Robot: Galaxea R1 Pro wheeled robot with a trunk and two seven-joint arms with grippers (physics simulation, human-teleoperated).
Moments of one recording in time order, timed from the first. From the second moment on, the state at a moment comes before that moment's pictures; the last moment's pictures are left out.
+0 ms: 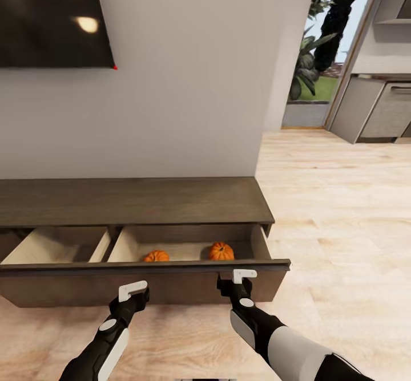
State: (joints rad) left arm -0.38 0.04 -0.12 -0.81 0.30 0.05 0.21; right arm -0.73 0.17 0.74 -0.26 -0.68 -0.19 -0.31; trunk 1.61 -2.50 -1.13
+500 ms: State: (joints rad) left arm -0.38 0.04 -0.12 -0.81 0.30 0.05 0.21; right arm -0.73 0.17 0.74 -0.26 -0.68 -0.19 -0.31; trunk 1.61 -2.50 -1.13
